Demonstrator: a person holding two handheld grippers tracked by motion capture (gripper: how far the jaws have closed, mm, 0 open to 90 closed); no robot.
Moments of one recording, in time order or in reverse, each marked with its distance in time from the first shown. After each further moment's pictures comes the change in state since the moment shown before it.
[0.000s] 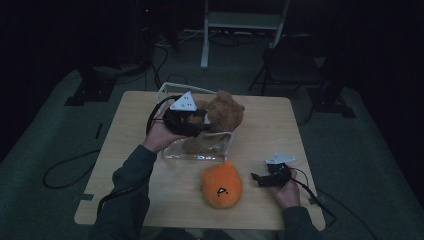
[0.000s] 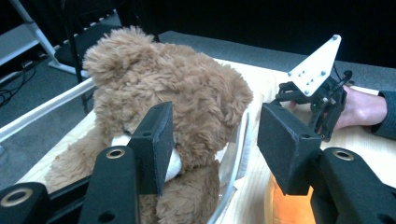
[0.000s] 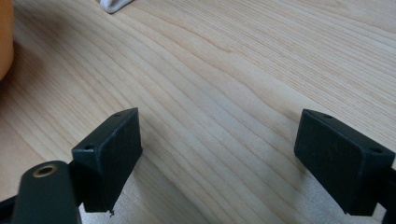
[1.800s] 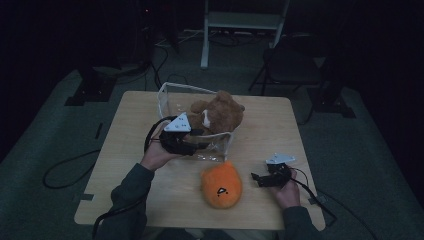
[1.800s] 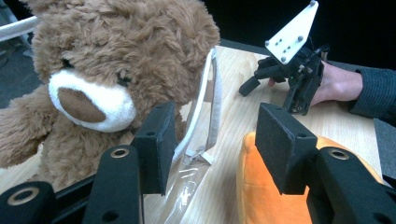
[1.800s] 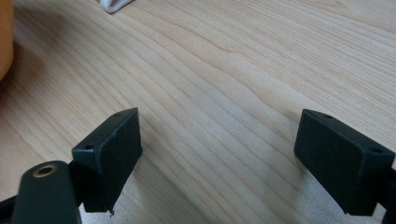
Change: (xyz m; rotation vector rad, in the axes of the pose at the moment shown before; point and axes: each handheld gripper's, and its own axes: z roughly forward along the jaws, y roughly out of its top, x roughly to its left) left arm -0.023 -0.050 0.005 -0.019 -0.052 -0.041; right arm 0.000 0.000 0.000 0.001 0.000 -0.001
